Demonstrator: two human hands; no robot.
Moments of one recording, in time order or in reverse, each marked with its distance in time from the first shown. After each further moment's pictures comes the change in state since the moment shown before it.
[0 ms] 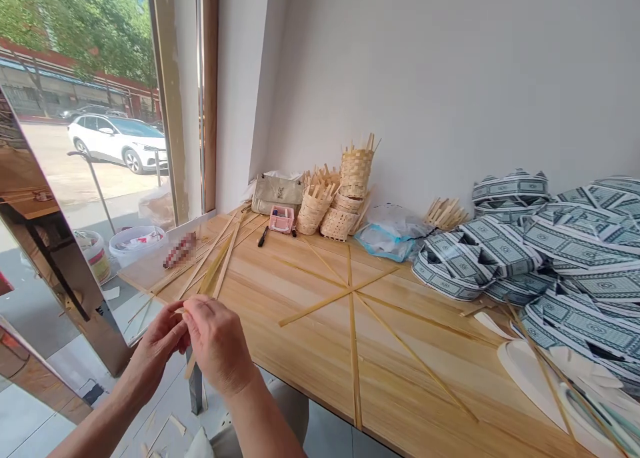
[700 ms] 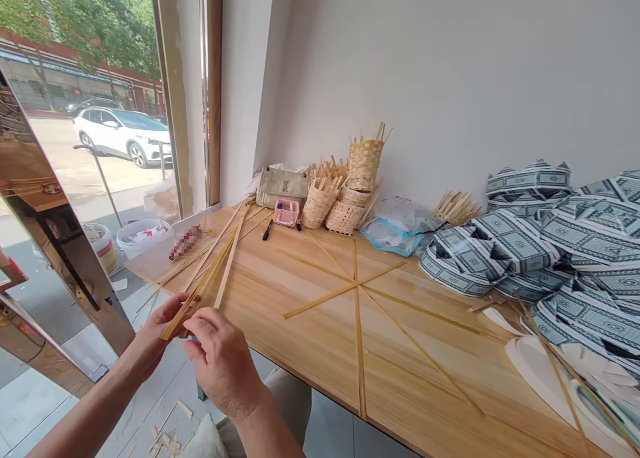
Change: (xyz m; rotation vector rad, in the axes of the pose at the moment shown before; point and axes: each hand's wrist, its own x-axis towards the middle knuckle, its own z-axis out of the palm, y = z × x) left_hand 0.008 0.014 -0.011 0.005 -0.103 -0.132; right_hand -0.029 -0.005 0.001 0.057 -0.137 0.142
